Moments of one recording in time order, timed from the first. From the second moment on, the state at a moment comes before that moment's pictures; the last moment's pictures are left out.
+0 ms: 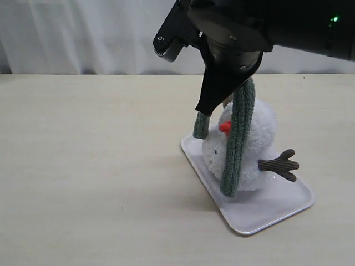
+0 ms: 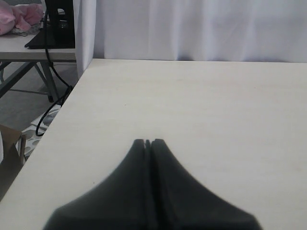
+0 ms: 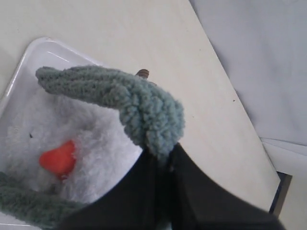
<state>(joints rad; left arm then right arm) 0.05 0.00 0.00 0.03 0.34 -0.01 0.82 1.70 -1.50 -0.77 1.21 0.11</state>
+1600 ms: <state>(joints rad) 0.05 0.00 0.00 0.03 0.34 0.00 0.70 1.63 -1.30 -0.83 1.19 0.00</state>
